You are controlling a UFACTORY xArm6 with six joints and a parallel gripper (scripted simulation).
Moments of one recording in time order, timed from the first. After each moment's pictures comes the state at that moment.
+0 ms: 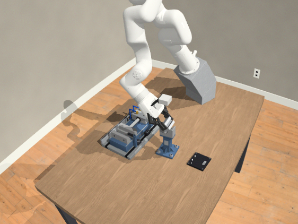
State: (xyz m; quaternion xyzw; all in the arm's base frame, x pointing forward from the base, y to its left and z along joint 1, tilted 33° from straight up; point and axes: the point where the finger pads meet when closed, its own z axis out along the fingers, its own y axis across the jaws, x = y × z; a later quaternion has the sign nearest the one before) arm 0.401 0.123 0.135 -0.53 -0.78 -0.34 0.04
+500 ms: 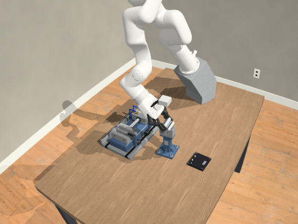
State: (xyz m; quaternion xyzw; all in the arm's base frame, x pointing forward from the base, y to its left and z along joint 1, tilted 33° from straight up) arm 0.404 0.122 0.131 -0.53 -0.78 -0.34 0.04
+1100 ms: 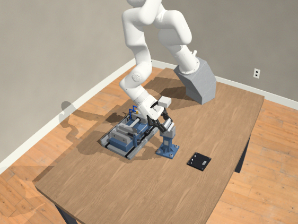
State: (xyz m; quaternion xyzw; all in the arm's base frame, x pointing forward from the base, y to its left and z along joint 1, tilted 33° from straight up) arm 0.408 0.120 0.127 -0.53 -0.78 -0.34 0.04
